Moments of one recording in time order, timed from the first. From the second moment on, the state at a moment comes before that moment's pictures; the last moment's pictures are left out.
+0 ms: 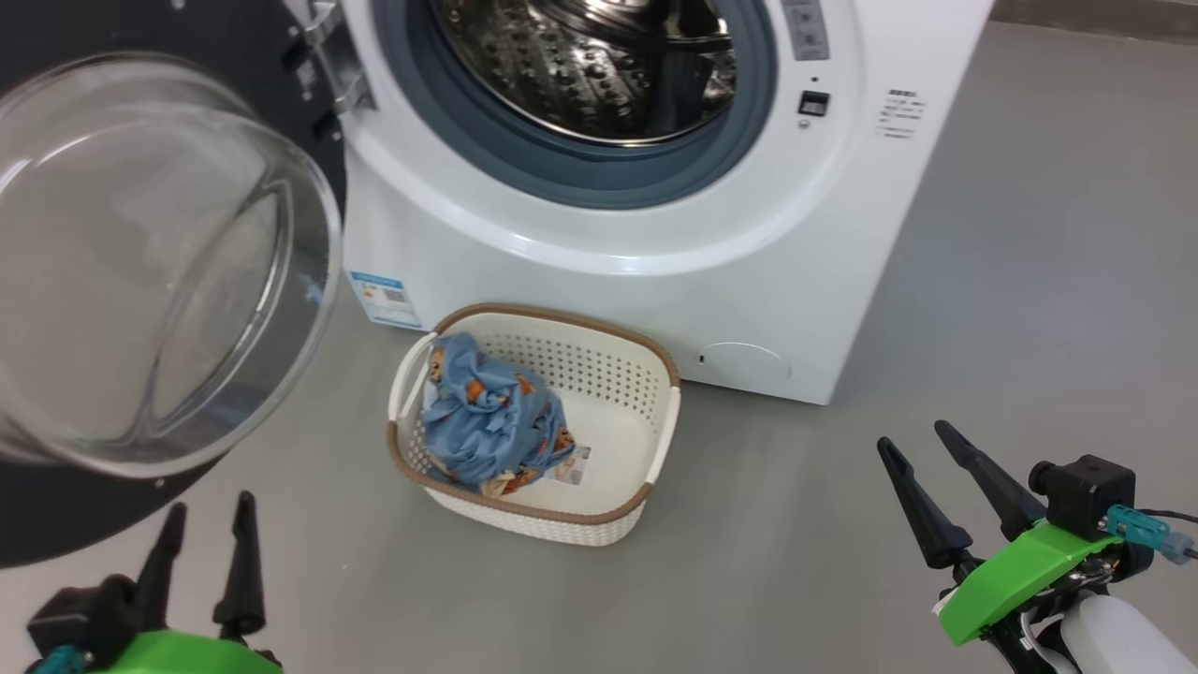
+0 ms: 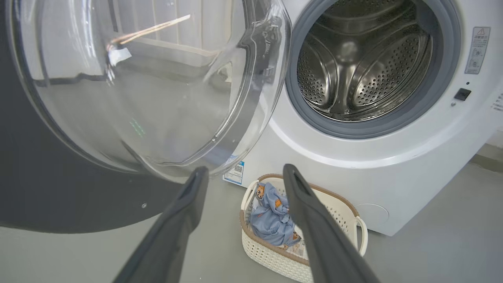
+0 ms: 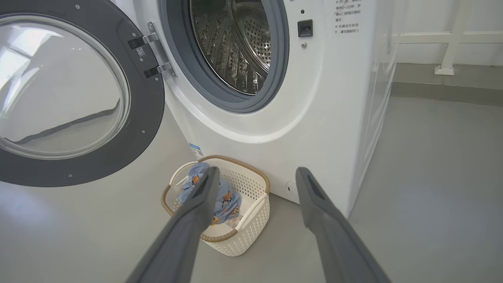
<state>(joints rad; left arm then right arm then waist) -0.14 0.16 -0.02 0.40 -0.40 -0.13 -0.26 -0.24 -0.38 0.34 0.38 0.59 0.13 -0.25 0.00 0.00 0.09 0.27</state>
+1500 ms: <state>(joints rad) -0.04 0.22 -0.12 0.23 -0.47 -0.13 -0.26 -0.16 -0.35 0.19 0.34 0.56 0.13 -0.25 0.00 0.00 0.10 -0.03</state>
